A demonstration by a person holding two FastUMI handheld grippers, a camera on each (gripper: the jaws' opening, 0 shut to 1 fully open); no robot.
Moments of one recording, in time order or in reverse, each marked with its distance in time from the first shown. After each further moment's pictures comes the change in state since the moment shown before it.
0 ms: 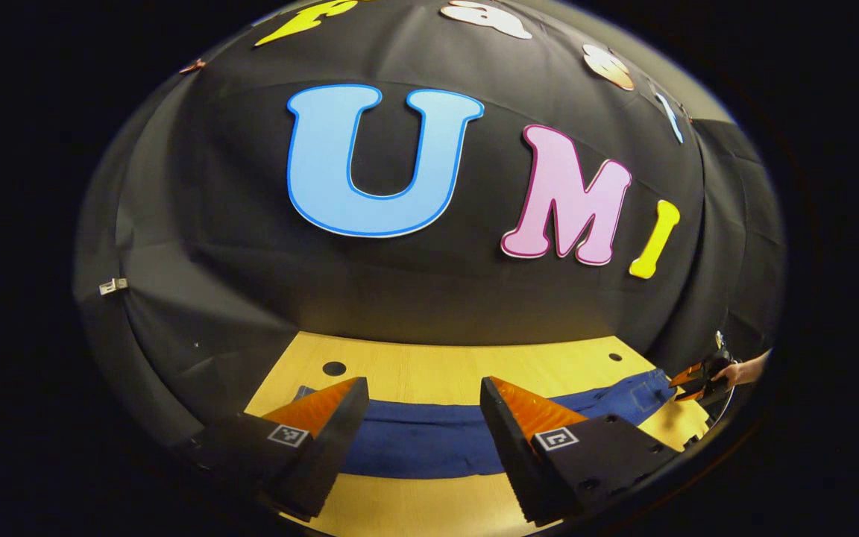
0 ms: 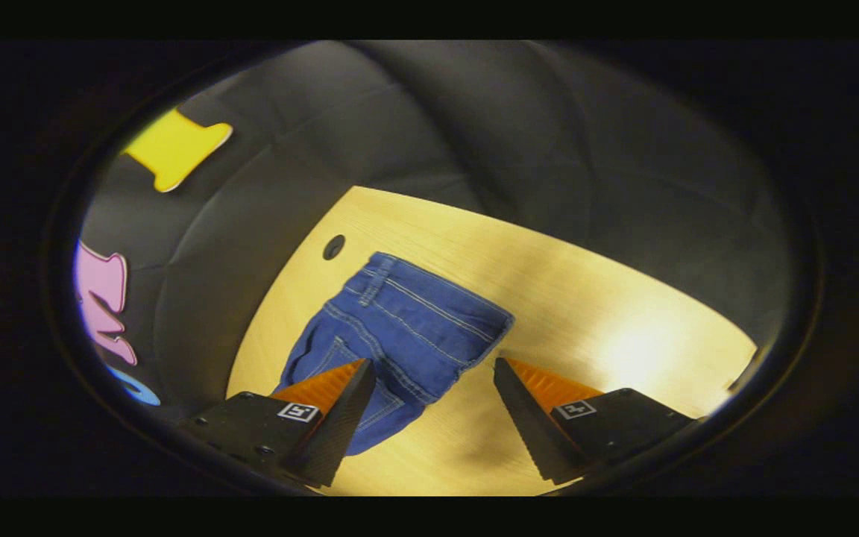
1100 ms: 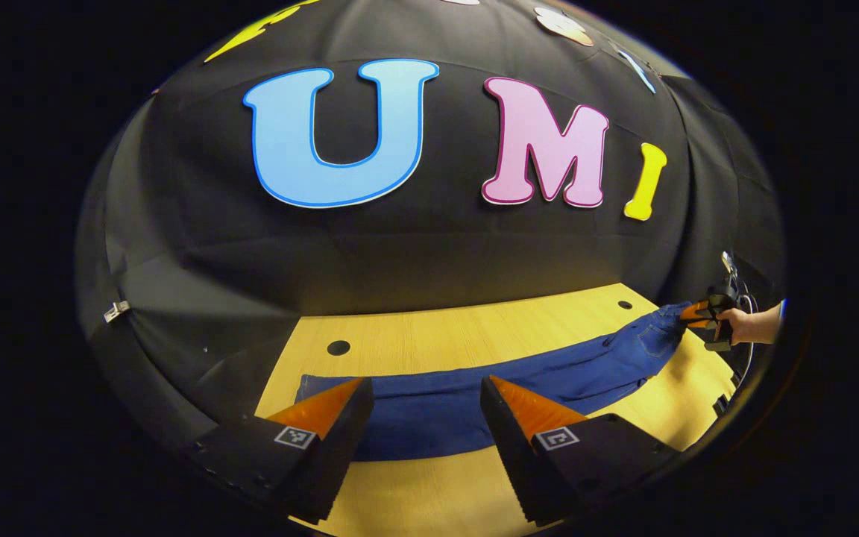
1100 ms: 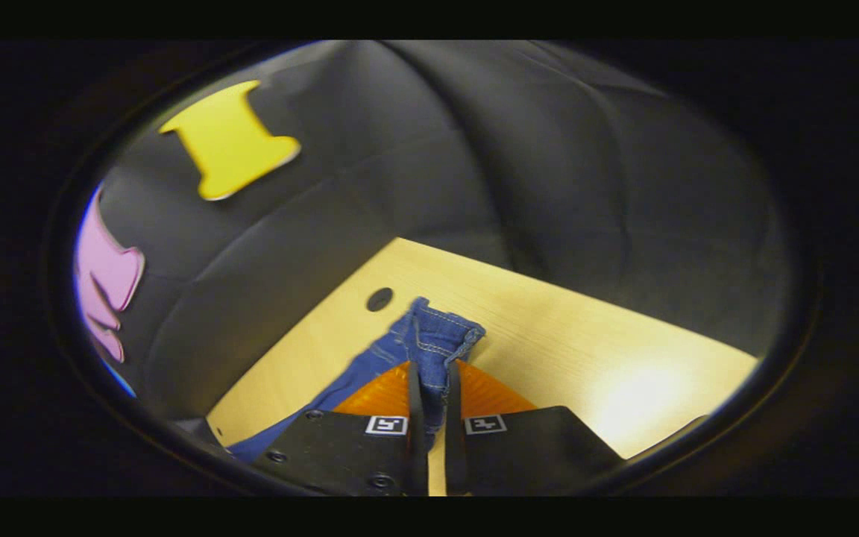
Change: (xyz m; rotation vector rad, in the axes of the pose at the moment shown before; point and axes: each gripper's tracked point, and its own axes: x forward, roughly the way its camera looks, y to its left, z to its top) left arm -0.007 -0.003 -0.039 0.133 0.121 -0.016; right arm -0.055 0.061 0.047 -0.211 -0.351 0.087
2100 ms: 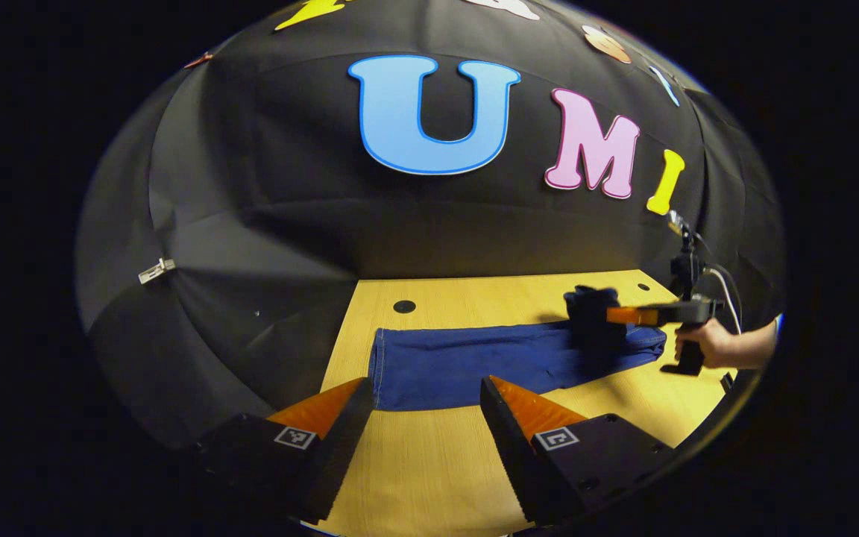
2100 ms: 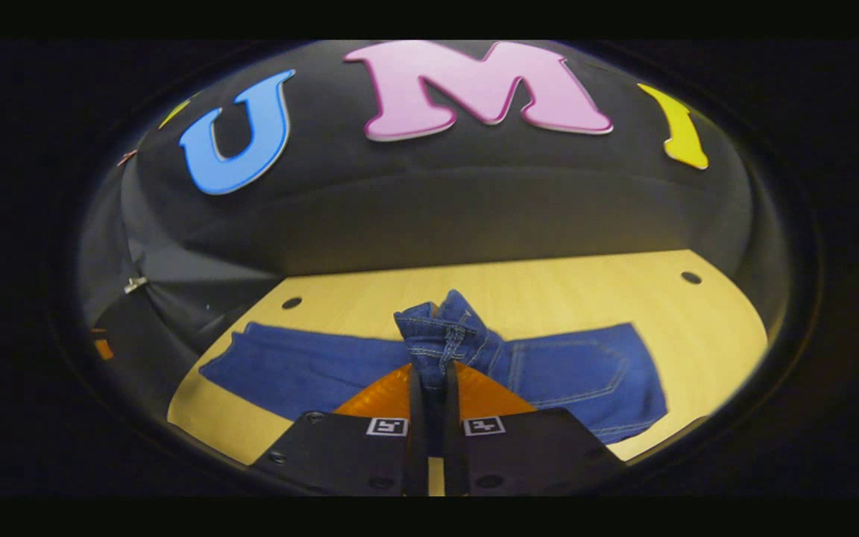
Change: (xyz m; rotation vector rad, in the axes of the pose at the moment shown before) left arm -0.073 0.127 -0.069 -0.078 0.089 0.080; right arm -0.079 0.036 -0.008 -0.607 0.166 0.497
